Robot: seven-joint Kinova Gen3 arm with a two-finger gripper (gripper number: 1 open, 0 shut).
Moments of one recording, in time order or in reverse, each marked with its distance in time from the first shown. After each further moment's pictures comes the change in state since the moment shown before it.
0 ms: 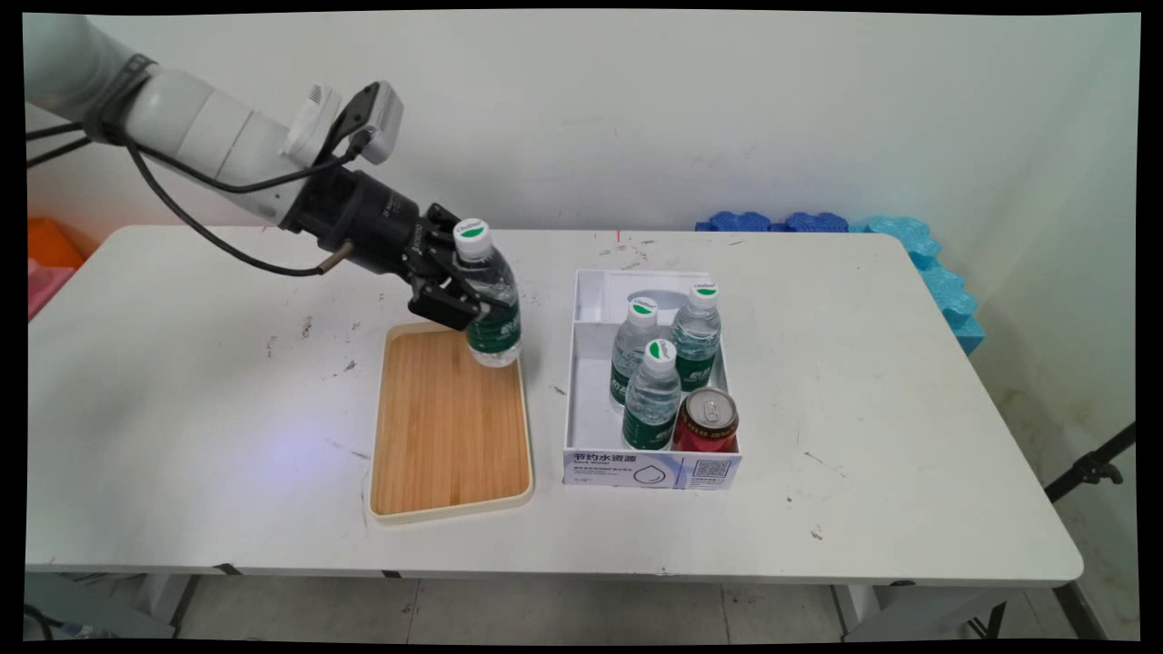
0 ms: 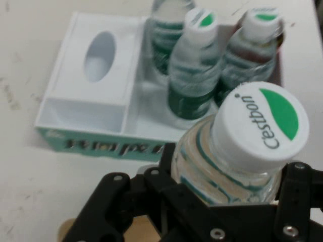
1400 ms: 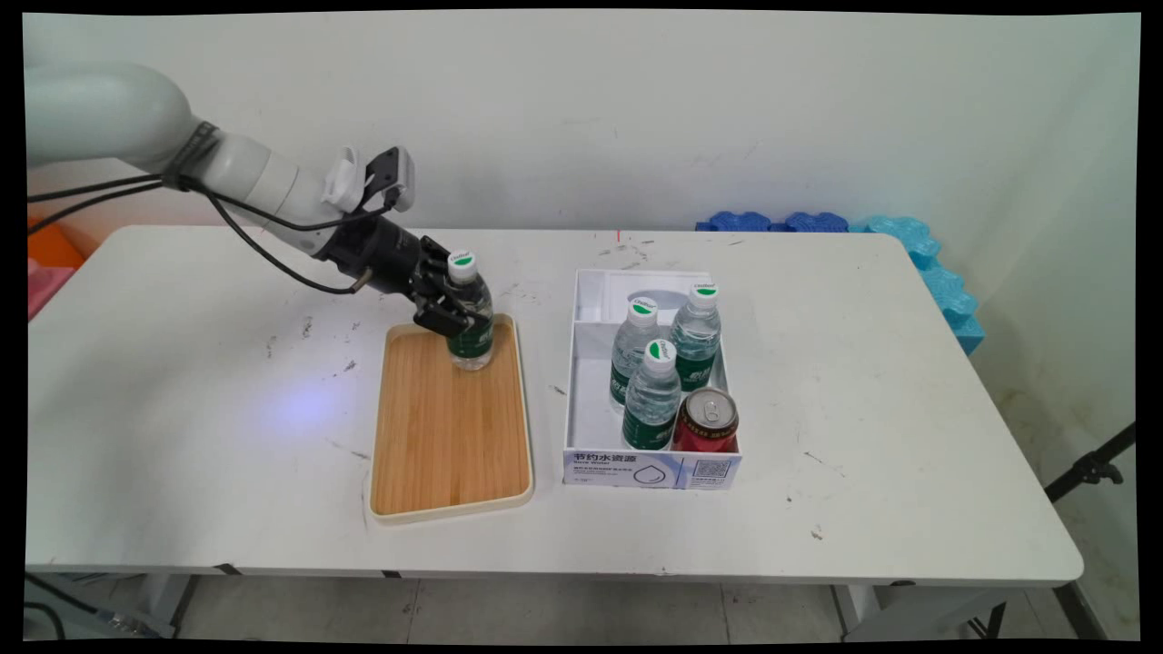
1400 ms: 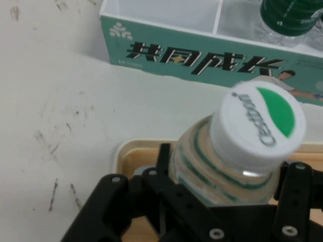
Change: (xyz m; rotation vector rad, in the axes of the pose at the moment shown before) arm -0.074 -0.071 0.050 0.059 -0.101 -0.081
